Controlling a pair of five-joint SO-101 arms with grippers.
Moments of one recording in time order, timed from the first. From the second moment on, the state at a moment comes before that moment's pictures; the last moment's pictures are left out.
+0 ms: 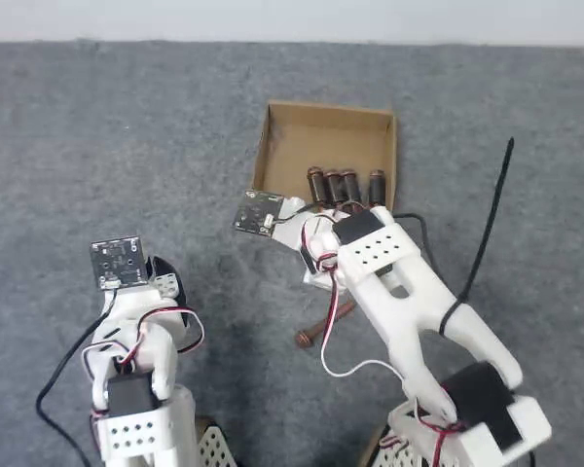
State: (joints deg) left arm -15.6 -103.3 97.3 55.8 5.9; right arm -32.6 -8.4 32.3 56.4 45.2
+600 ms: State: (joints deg) left arm -15.6 -103.3 97.3 55.8 5.9; right arm -32.6 7.1 23.9 49.6 46.3
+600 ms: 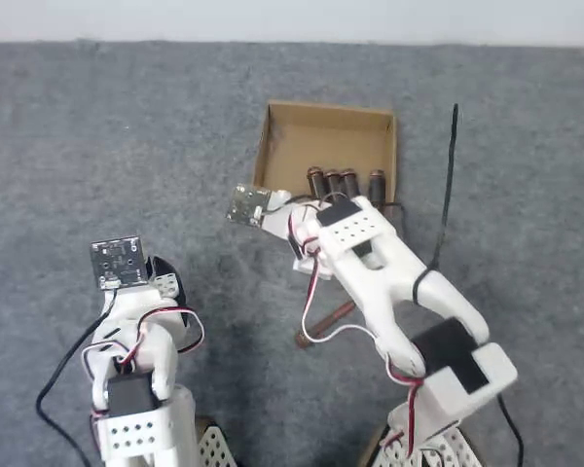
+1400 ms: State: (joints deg) left arm -15.6 -103.3 97.3 55.8 5.9; right arm -32.5 20.8 13.0 49.7 49.0
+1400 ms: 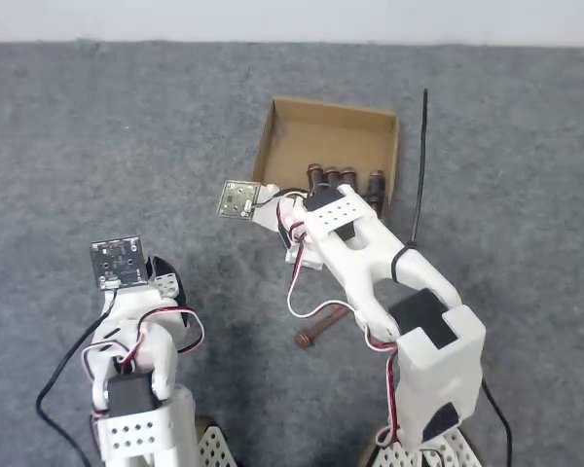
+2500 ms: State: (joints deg) left arm -15.6 -103.3 97.3 55.8 5.8; right arm -25.8 3.0 21.2 68.9 19.4
